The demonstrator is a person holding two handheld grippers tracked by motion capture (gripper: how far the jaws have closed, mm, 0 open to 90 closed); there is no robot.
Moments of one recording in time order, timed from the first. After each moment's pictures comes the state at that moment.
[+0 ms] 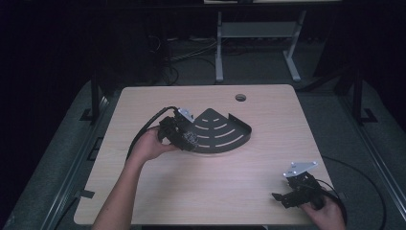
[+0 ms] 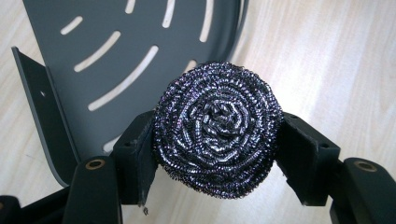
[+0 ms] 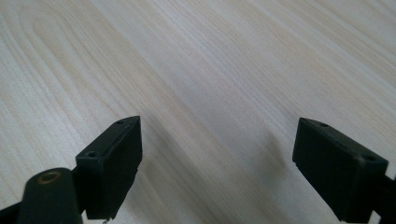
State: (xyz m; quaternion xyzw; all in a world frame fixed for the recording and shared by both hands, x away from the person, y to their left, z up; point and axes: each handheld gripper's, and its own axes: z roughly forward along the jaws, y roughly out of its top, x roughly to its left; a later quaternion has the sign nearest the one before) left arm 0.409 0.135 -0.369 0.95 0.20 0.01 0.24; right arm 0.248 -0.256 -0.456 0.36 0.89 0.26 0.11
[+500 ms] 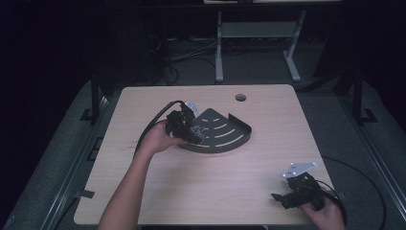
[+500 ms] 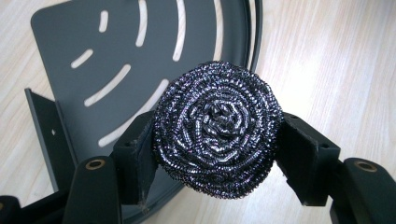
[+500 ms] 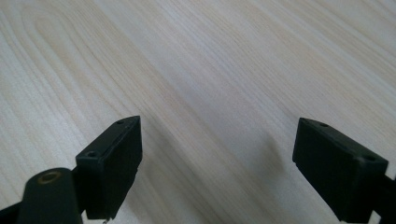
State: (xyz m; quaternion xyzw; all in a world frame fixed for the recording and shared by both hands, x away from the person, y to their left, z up) left arm 0.429 0.119 -0.370 0.95 0.20 0.01 0.25; right arm 0.246 -0.254 -0.456 0.36 0.89 0.26 0.11
